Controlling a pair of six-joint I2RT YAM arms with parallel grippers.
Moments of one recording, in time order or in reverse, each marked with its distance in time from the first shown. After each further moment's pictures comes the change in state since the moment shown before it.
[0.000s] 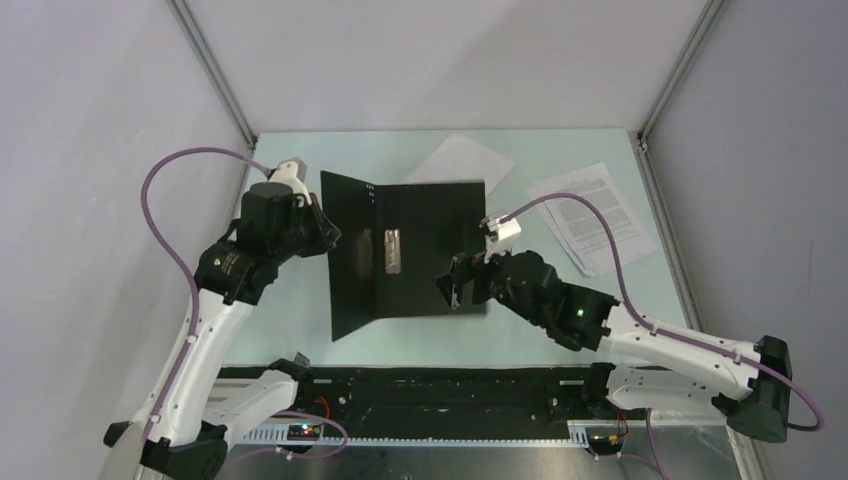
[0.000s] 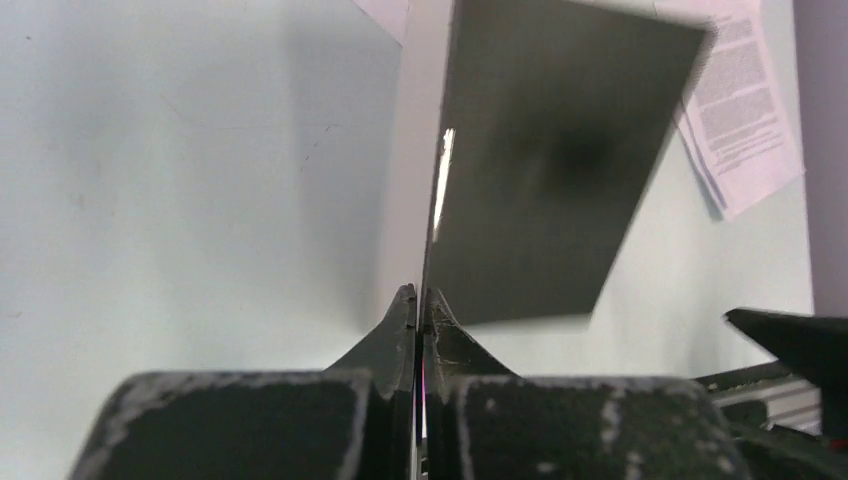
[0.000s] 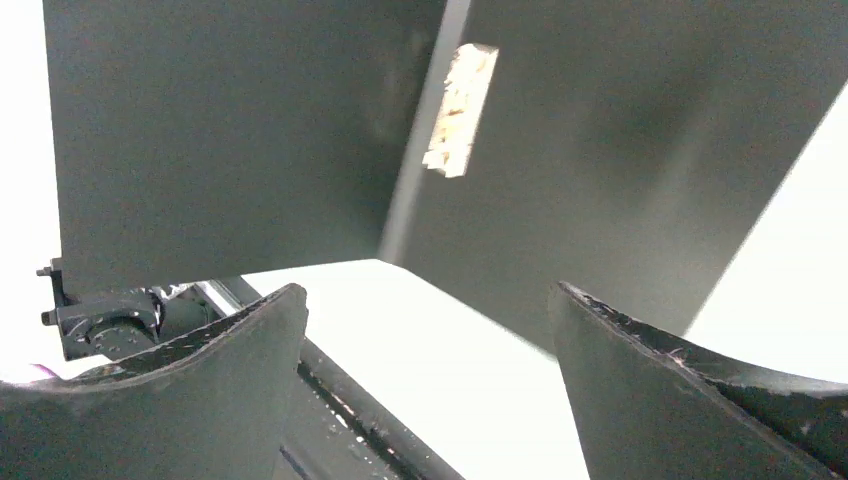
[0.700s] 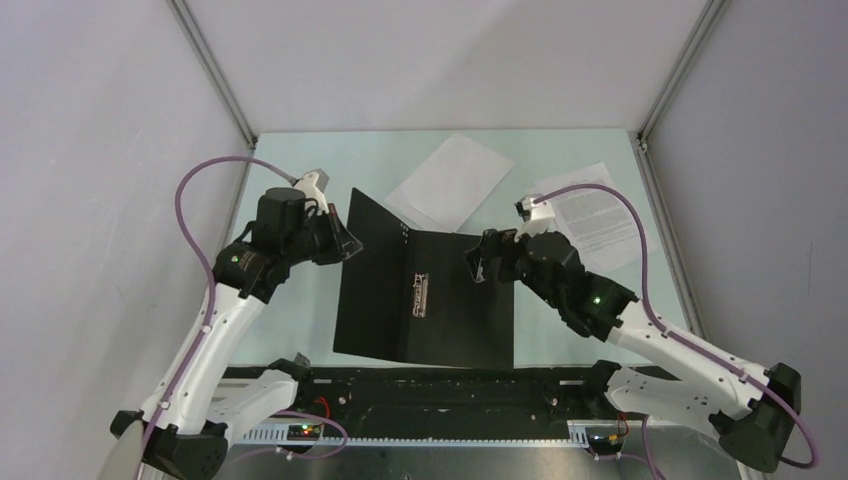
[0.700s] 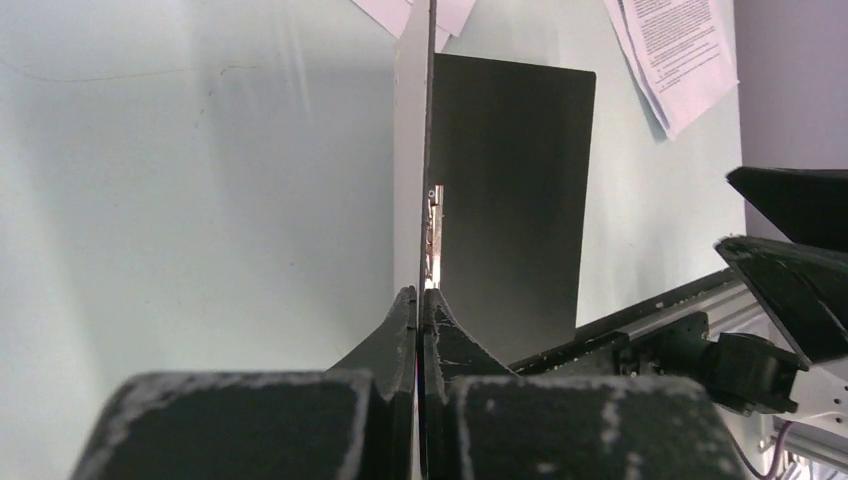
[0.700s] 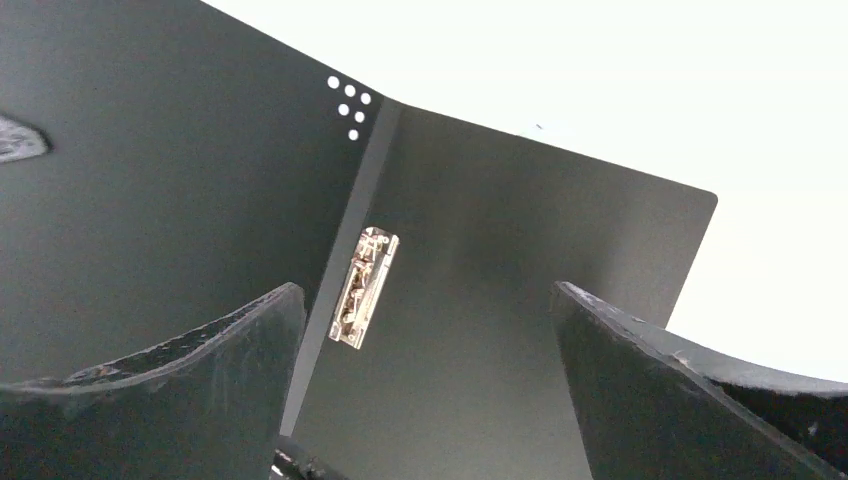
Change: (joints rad) left arm -0.009 0.002 -0.091 0.028 0.193 0.013; right arm -0.225 -0.093 -0.024 -0.077 -0.008 -0.019
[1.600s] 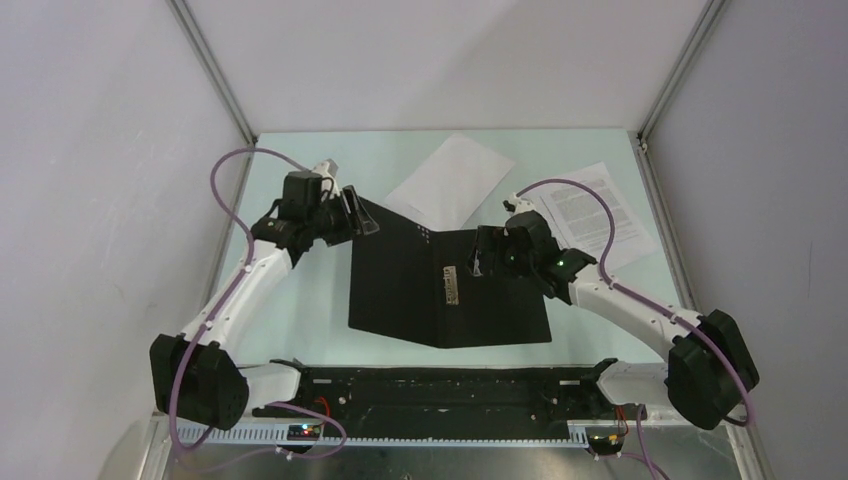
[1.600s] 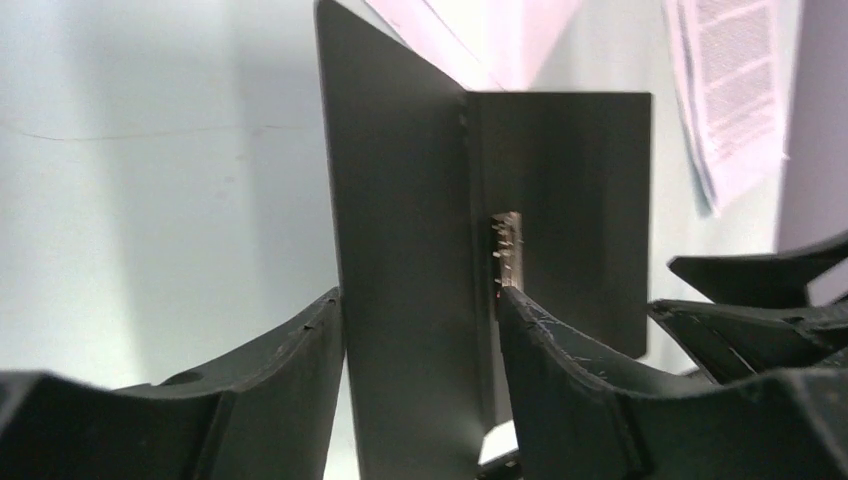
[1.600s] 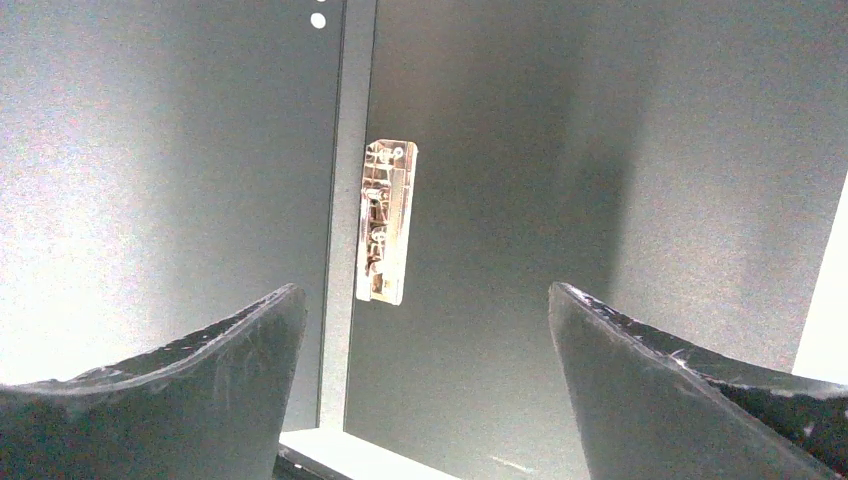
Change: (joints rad) left arm 0.103 0.279 -0.124 0.344 0.092 -0.038; right arm -0.255 0.339 0.001 -0.028 -0.259 0.098
